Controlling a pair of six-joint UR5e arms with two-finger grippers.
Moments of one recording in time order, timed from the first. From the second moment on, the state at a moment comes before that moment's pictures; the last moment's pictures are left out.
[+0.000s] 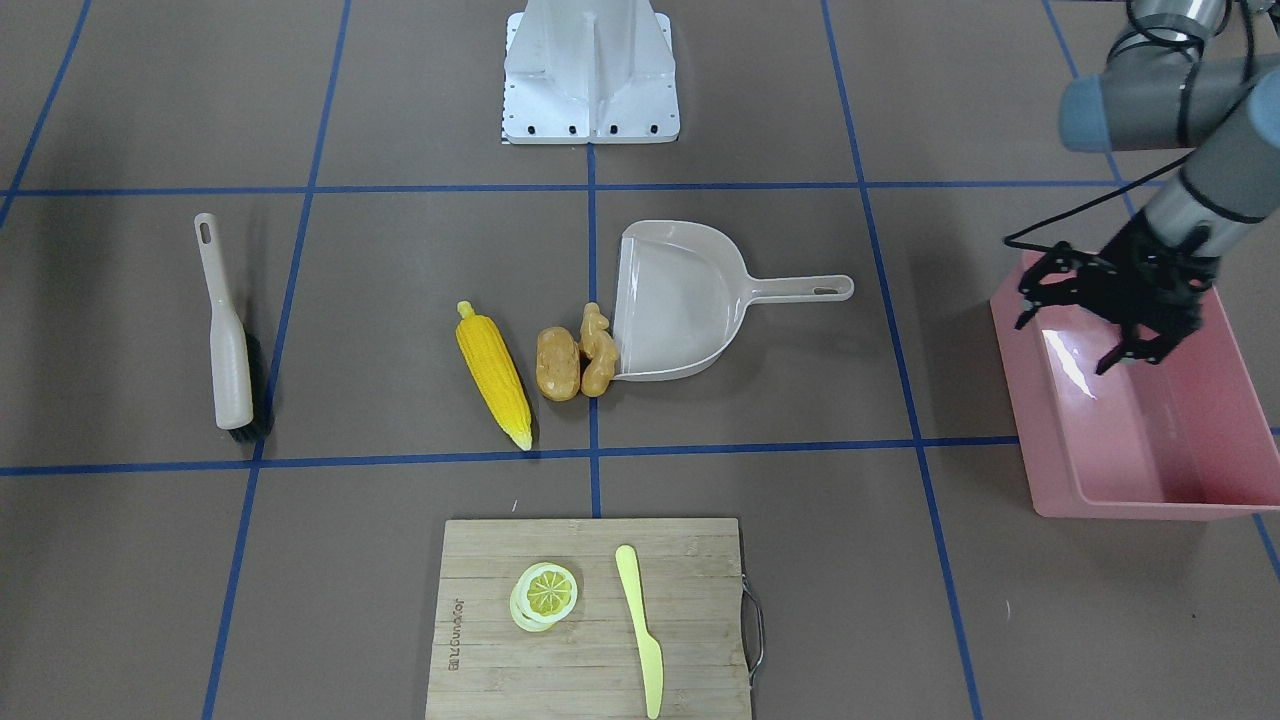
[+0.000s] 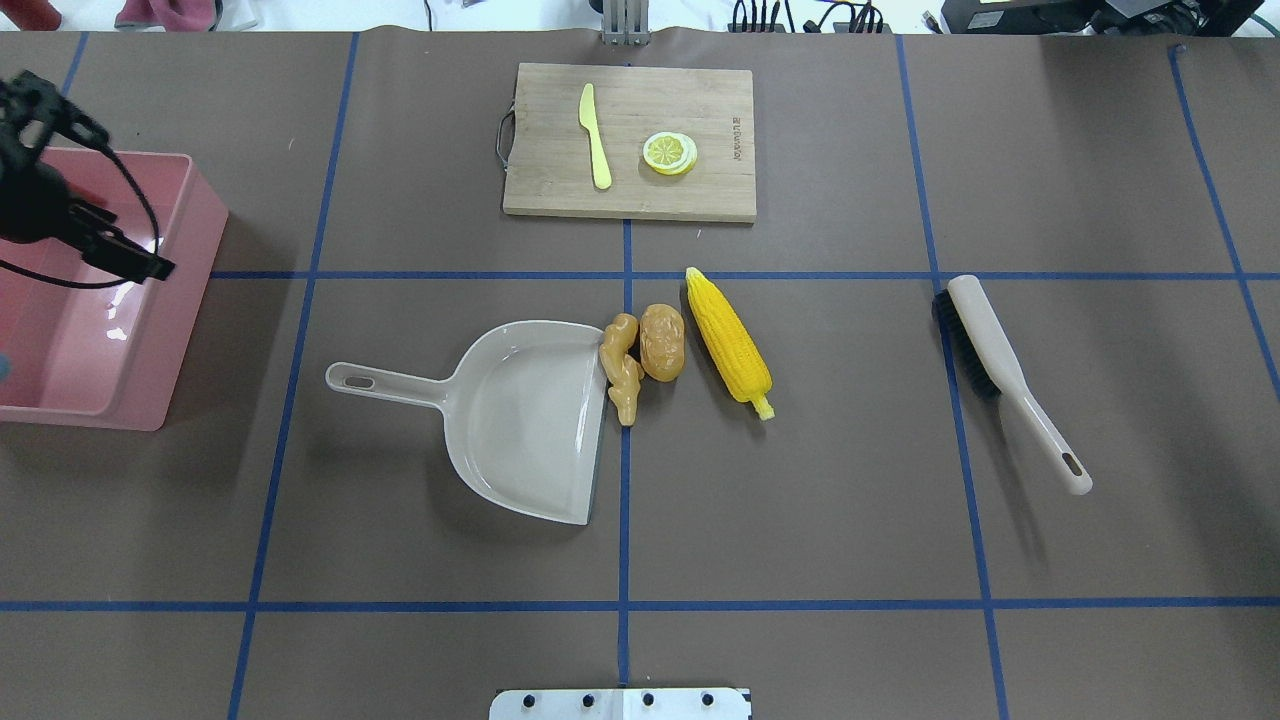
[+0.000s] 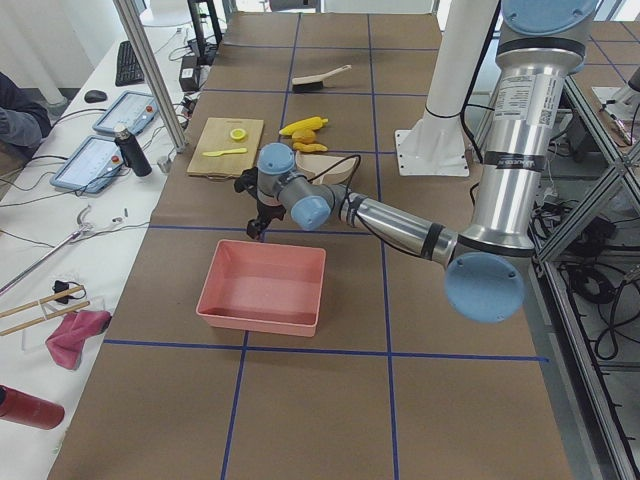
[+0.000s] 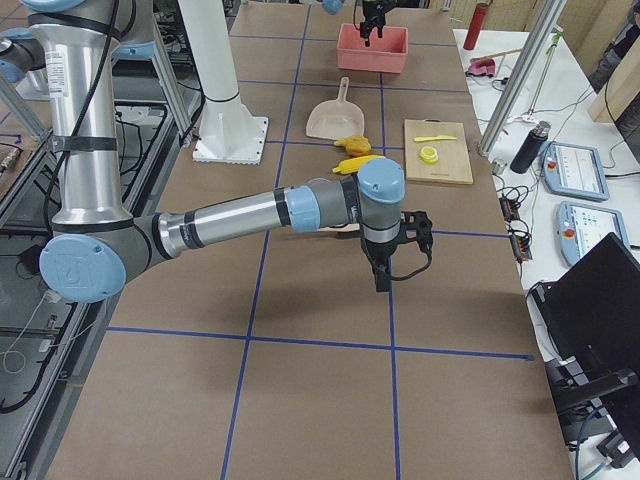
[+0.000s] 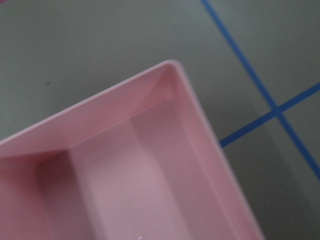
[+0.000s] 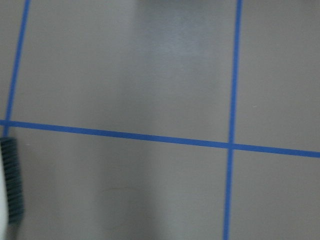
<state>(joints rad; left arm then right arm) -1.02 -1.75 -1.75 -2.01 -2.20 -0.17 1.47 -1.55 1.87 -1.62 2.36 0.17</state>
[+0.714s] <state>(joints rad) -0.81 -1.85 -1.87 -2.02 -2.13 -0.14 1.00 -1.58 1.97 -1.49 2.29 0.43</state>
